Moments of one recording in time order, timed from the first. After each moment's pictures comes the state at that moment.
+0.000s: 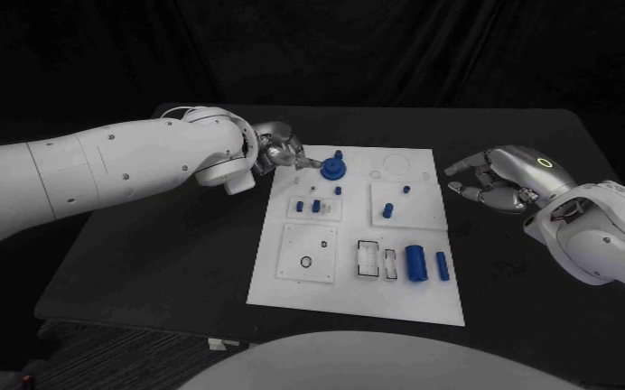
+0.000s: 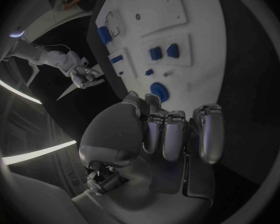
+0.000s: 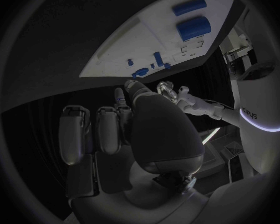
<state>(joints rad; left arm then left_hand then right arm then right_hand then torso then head) 1.36 -0.75 -0.22 1.42 -0.89 -0.03 -0.23 1.19 0.05 -0.07 0.24 0.12 0.84 0.04 0.67 1.29 1.46 -0.03 1.57 1.31 1.47 -0.07 1.57 1.31 0.04 1.46 0.04 1.44 1.31 1.22 -1.16 -0.25 1.71 -1.55 -0.58 -0.06 1.42 -0.03 0.18 0.22 0.42 0.96 0.08 0.08 0.12 1.46 -0.02 1.35 1.37 1.47 -0.09 1.43 1.22 0.04 1.47 0.02 1.47 1.31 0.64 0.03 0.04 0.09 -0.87</state>
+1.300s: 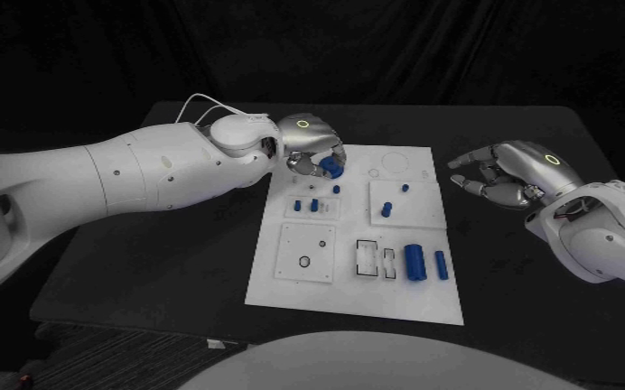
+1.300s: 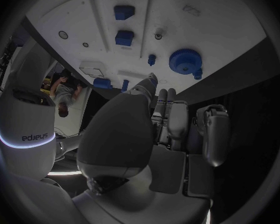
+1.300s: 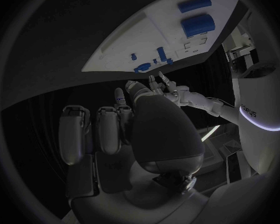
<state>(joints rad) 1.30 -0.60 -0.22 1.26 -1.72 -0.28 0.27 1.52 -0.11 0.20 0.19 0.08 0.93 0.09 0.07 0.34 0.84 0.04 0.29 0.35 1.34 -0.01 1.35 1.14 0.04 1.47 0.11 1.45 1.31 1.22 -1.16 -0.25 1.71 -1.53 -0.64 -0.04 1.40 -0.03 0.19 0.24 0.42 0.95 0.08 0.08 0.12 1.46 -0.02 1.35 1.37 1.47 -0.09 1.43 1.23 0.04 1.47 0.02 1.47 1.31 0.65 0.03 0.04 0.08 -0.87</state>
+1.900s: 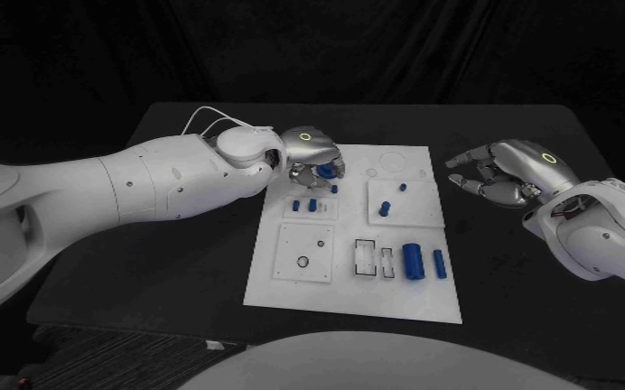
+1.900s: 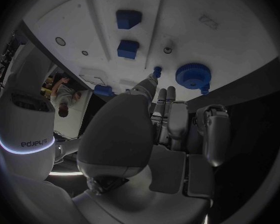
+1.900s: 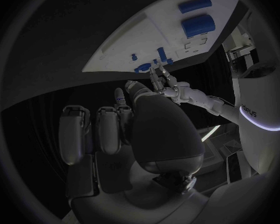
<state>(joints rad) 1.26 -0.56 -0.22 1.22 -1.73 -0.26 0.28 1.51 -0.11 0.22 0.18 0.09 0.96 0.07 0.07 0.32 0.91 0.03 0.29 0.33 1.34 -0.01 1.35 1.13 0.04 1.47 0.11 1.45 1.31 1.22 -1.16 -0.25 1.71 -1.53 -0.64 -0.04 1.41 -0.03 0.19 0.24 0.43 0.95 0.08 0.08 0.12 1.46 -0.02 1.35 1.37 1.47 -0.09 1.43 1.23 0.04 1.47 0.02 1.47 1.31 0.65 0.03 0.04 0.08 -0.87</state>
